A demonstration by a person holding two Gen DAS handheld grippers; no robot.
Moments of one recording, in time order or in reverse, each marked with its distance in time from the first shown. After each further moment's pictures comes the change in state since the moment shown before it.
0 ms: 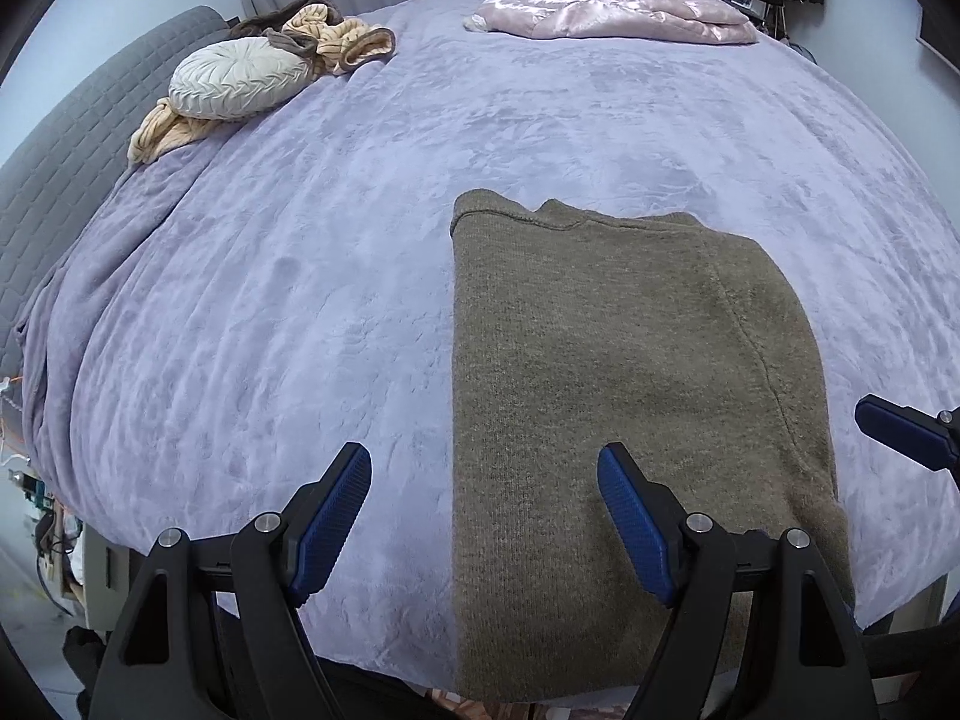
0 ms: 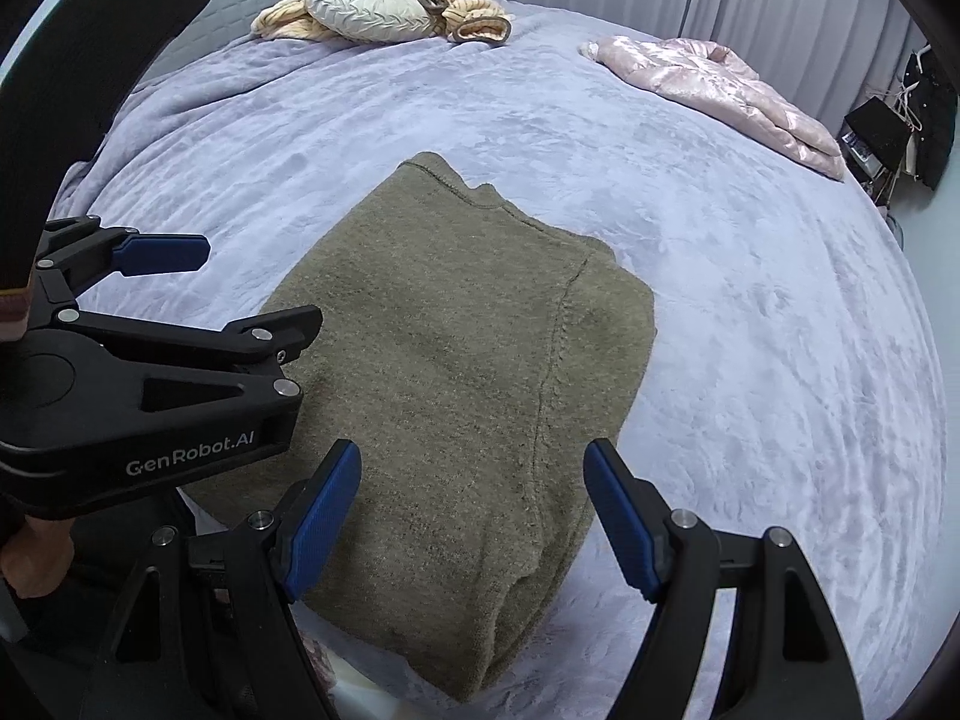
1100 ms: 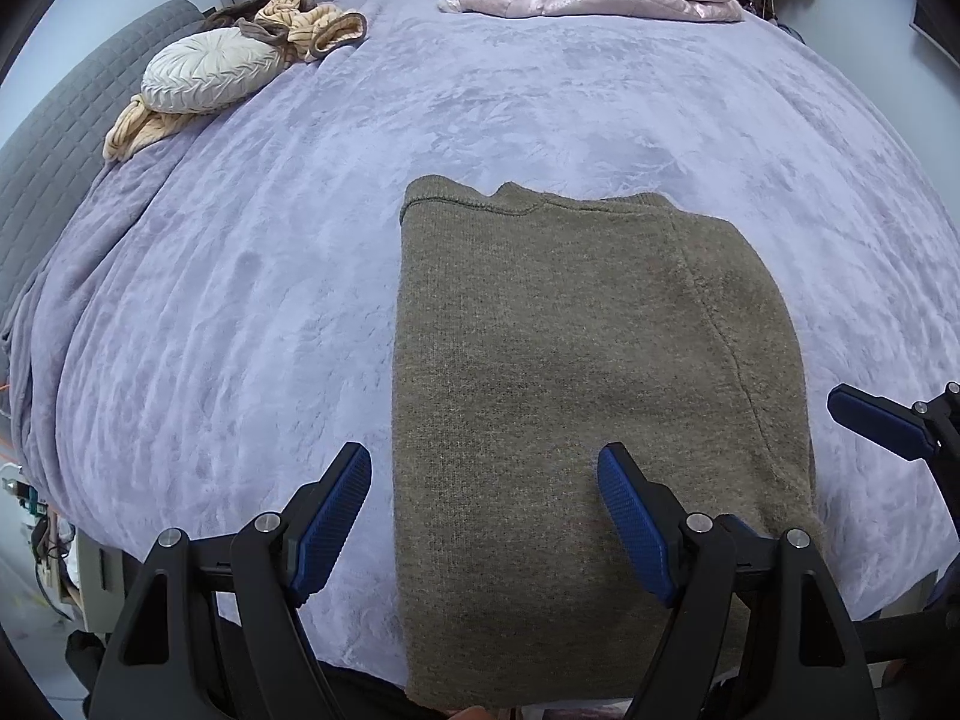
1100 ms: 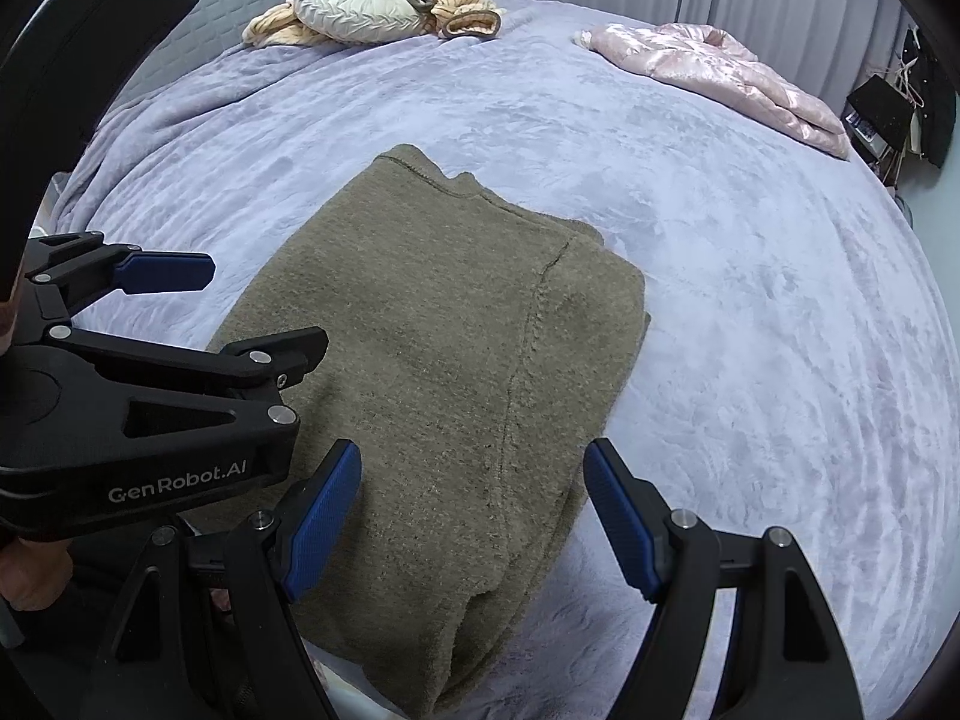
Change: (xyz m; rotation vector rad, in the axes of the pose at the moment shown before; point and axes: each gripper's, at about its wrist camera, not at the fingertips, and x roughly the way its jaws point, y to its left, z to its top) left arm 0.008 -0.021 0.006 0.023 0.051 -0.034; right arm 0.014 -0.020 -0.003 0.035 0.002 0.044
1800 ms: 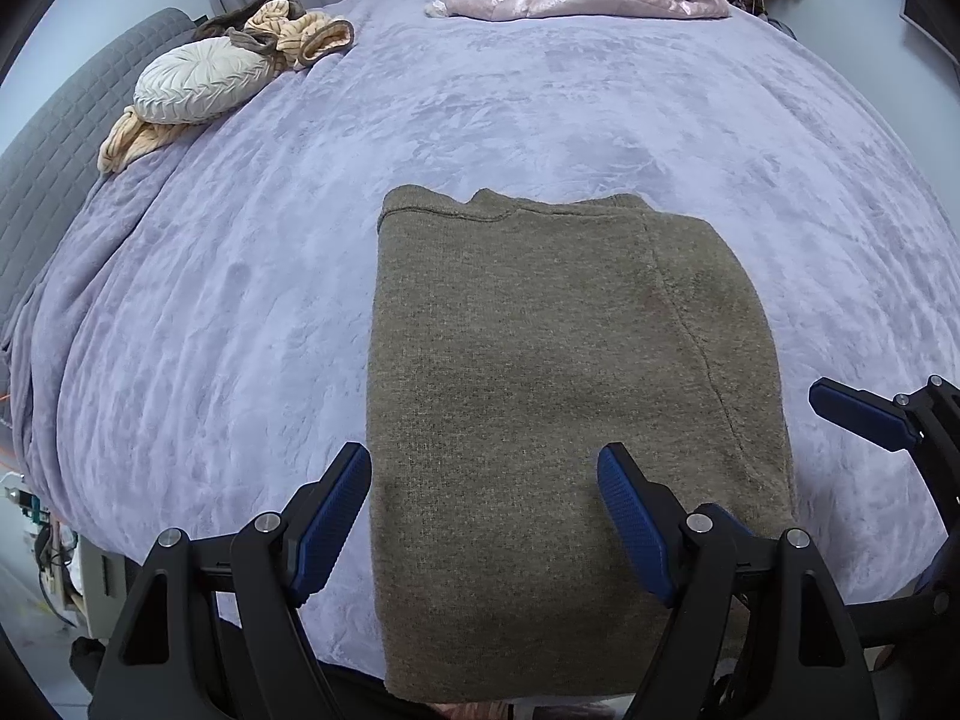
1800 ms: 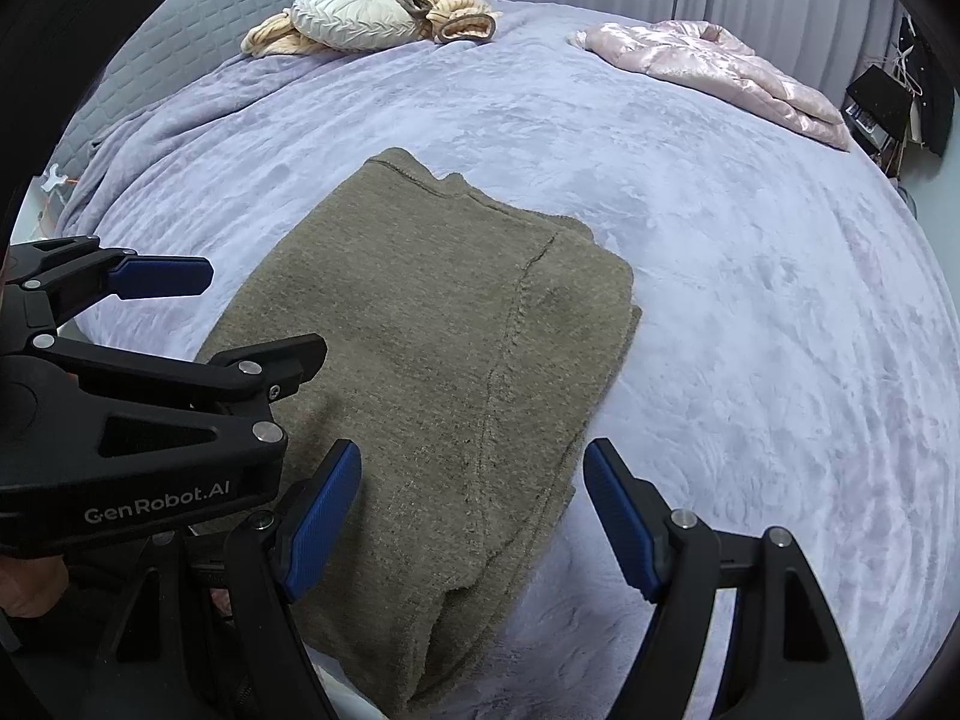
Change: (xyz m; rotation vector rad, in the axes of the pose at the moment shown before) left arm -0.006 -0.015 0.001 0.020 -0.003 0.000; right arm 0.000 -0.009 -0.004 0.023 -0.015 0.022
